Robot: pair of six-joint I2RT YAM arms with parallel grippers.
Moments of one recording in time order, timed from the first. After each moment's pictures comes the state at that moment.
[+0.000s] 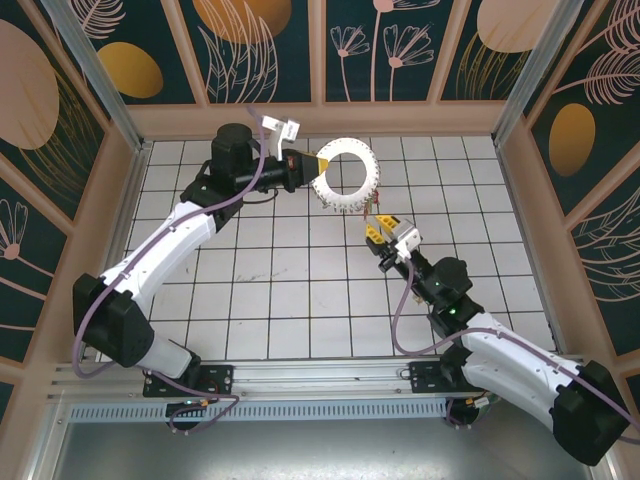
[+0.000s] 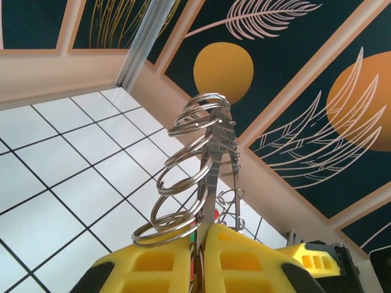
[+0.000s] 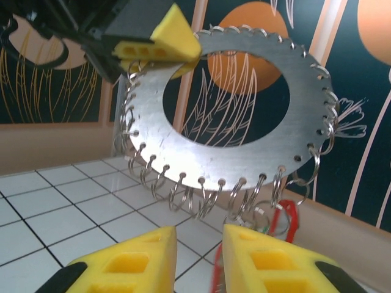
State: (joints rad) left arm -0.50 1.50 1.36 -0.06 0.67 -0.45; right arm 0.68 0.80 0.28 0.71 -0.03 -0.21
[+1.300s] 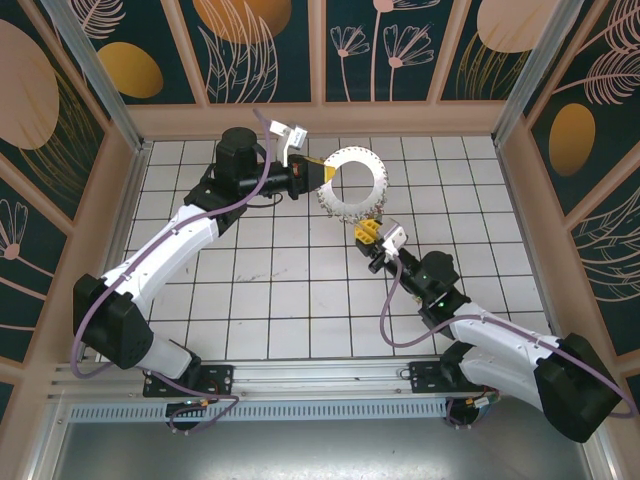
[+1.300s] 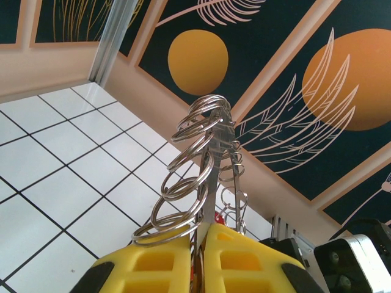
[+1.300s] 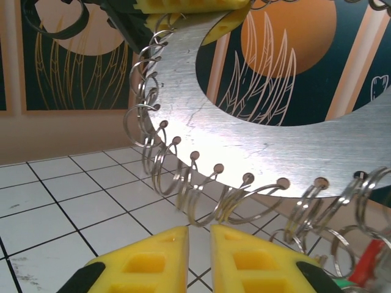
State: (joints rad) left arm -0.53 1.49 1.33 -0.03 0.72 -0.44; right arm 0.69 0.97 0.29 0.83 -0.13 -0.18
